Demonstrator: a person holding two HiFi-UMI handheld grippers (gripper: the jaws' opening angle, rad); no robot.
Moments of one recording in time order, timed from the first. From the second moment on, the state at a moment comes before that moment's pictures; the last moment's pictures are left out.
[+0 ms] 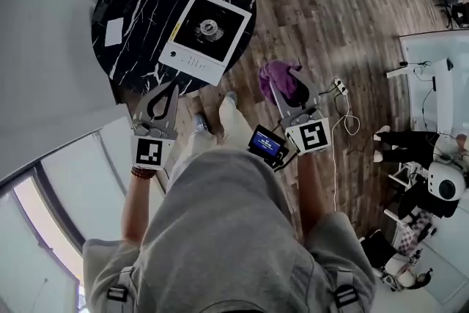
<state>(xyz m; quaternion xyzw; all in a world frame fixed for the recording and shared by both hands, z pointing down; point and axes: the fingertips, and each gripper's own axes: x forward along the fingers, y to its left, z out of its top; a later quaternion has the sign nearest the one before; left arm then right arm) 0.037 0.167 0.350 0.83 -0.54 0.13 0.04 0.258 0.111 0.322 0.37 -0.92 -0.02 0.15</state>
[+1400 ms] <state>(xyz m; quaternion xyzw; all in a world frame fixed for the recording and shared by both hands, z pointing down) -0.041 0.031 0.656 0.84 -0.31 0.37 0.24 0.189 -0.096 0.654 0.26 -0.83 0.13 0.48</state>
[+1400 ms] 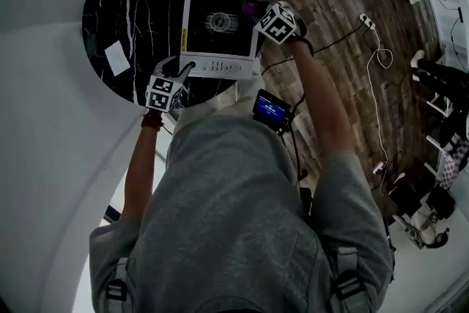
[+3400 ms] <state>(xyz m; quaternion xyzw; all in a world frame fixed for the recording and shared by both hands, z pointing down) -0.030 0.022 0.666 0.86 -0.28 0.38 0.21 0.163 -0.061 0.672 0.15 -0.73 0.17 0.65</state>
